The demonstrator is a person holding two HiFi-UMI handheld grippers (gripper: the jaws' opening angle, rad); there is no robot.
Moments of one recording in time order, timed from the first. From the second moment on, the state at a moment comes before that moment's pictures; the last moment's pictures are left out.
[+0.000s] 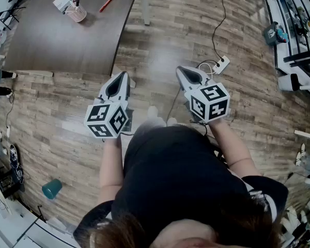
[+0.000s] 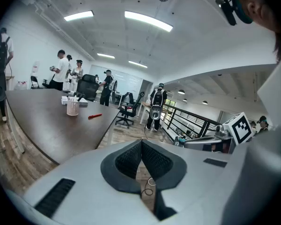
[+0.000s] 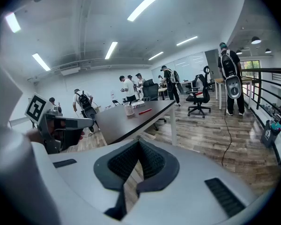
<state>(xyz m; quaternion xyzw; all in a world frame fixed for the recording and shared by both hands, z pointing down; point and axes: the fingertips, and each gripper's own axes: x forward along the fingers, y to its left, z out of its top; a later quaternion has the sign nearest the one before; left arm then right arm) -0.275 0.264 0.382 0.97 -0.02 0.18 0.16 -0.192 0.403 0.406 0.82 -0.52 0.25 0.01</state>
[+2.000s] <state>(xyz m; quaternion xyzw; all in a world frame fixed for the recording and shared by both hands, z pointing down) -0.099 0.103 0.418 0.97 -0.07 0.21 0.14 -0.006 0.214 0.426 0.76 -0.59 0.28 0.05</state>
